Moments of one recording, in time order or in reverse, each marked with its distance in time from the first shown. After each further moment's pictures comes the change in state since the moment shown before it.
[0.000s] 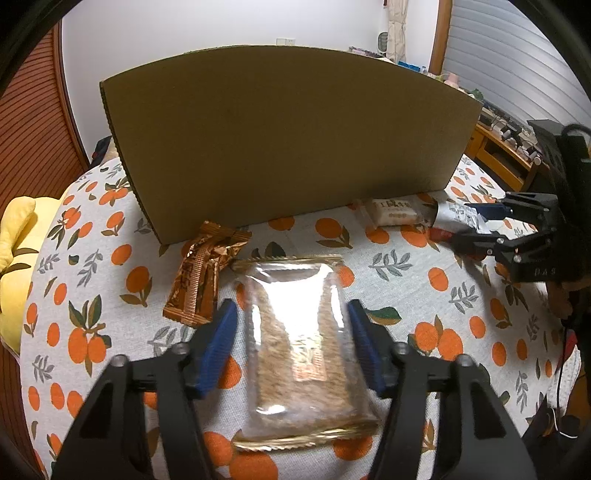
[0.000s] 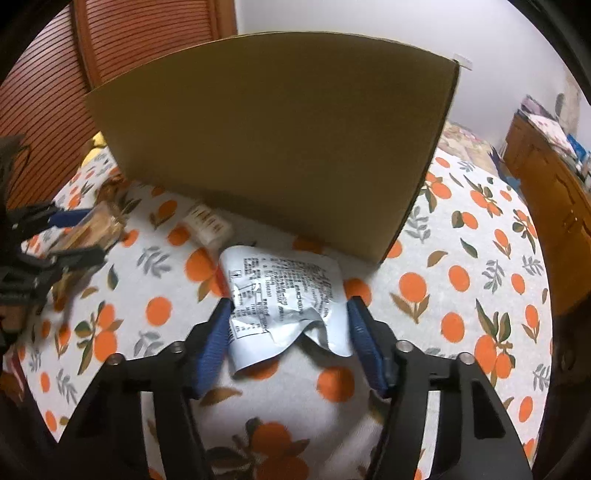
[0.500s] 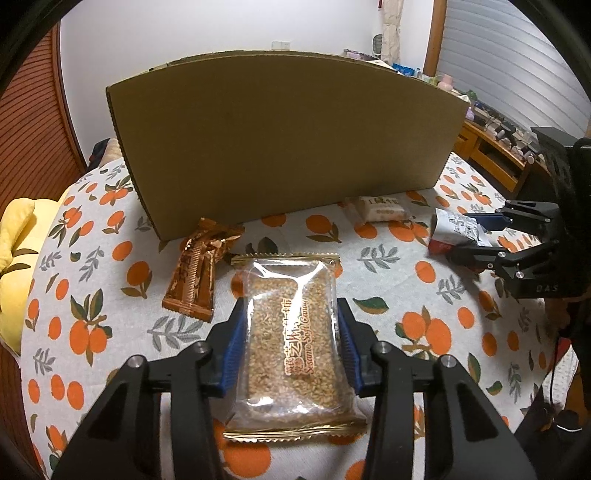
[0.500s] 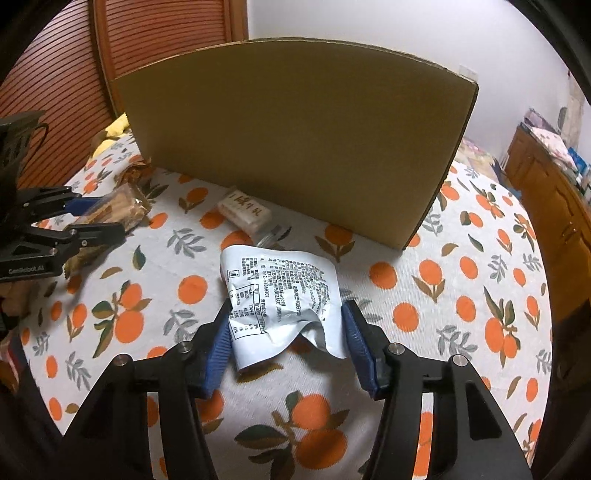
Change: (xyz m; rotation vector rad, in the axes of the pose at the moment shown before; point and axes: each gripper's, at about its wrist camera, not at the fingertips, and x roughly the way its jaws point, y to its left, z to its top) left arm -0.010 -0.003 -0.007 0.009 -0.011 -0.017; right arm -0.015 0.021 -0.015 -0.029 -0.027 -0.002
